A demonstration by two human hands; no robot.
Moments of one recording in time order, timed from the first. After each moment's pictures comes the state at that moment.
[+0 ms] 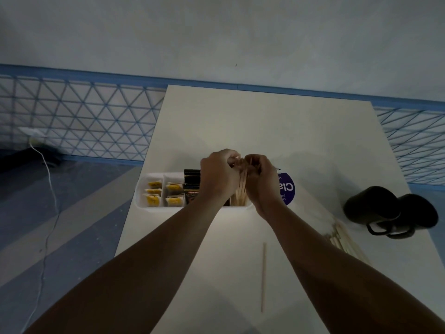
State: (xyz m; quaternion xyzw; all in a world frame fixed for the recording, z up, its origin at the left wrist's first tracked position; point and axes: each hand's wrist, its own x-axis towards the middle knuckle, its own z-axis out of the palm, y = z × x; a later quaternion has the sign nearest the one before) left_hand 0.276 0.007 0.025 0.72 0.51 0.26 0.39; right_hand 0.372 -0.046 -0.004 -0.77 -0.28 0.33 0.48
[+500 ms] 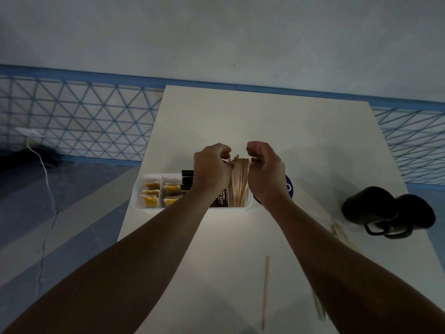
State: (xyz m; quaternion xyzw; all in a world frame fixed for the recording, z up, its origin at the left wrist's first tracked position) left_hand 0.274 0.025 0.020 0.74 0.52 0.25 0.36; right_hand 0.385 -0.045 0.011 -0.75 -0.39 0.23 0.48
